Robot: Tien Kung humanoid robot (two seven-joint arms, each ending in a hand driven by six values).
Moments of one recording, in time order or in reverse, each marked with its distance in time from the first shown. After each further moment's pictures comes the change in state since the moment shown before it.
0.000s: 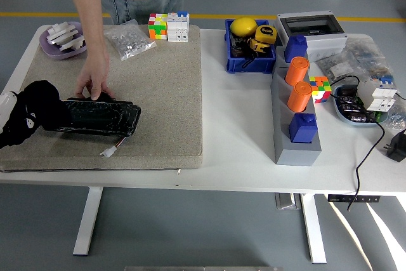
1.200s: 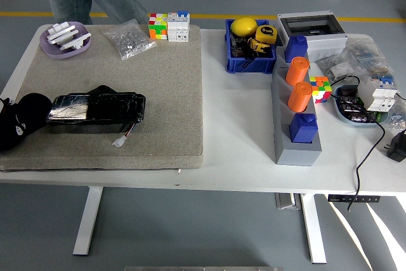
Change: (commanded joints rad) left arm -0.048 -0.013 -0.033 0.118 -0.007 -0.044 0.031; right arm 0.008 0.002 0.009 0.000 -0.017 -0.003 -0.005
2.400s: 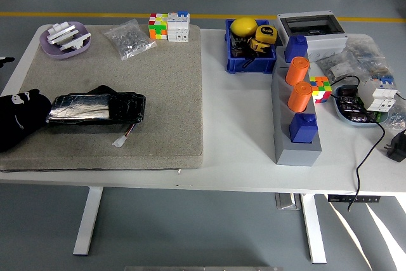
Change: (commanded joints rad) left arm 0.114 -0.049 -0.202 -0.343 -0.216 -0.043 -0.148; right arm -0.005 0.013 0.034 0.000 -0.037 -0.009 -0.008
